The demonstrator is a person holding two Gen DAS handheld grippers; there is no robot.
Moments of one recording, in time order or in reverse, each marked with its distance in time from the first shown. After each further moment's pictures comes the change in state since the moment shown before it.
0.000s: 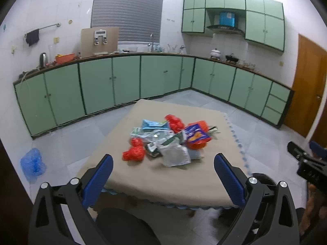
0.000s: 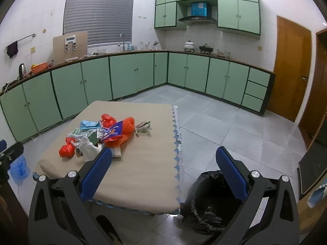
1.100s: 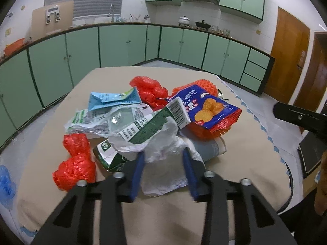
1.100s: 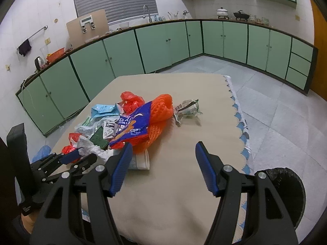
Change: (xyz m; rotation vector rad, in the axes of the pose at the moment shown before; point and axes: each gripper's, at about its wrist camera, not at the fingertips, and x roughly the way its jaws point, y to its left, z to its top) left arm 0.244 -0.011 -0.029 0.137 0.200 -0.255; right arm 0.192 0.047 0.006 0.025 0.204 0.271
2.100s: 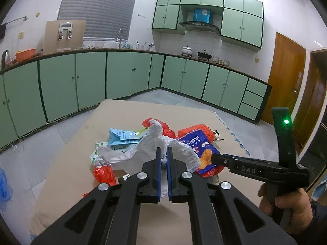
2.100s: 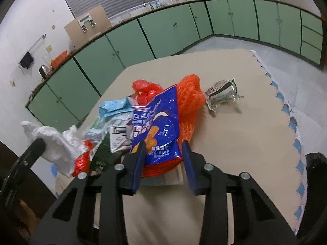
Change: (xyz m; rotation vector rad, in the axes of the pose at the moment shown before) left arm -0.068 0.025 0.027 -0.054 -0.219 -0.001; right arm 0.072 0.016 0.001 0.126 0.092 0.155
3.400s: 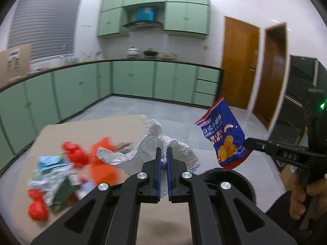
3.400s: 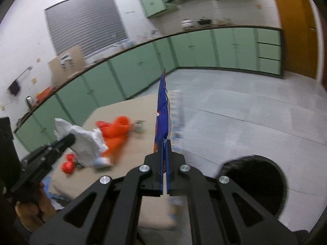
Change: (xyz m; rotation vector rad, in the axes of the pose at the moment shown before) left arm -0.004 -0.203 0.011 0.241 0.015 -0.295; right arm -0.241 -0.151 -0.051 0.106 -0.250 -0.258
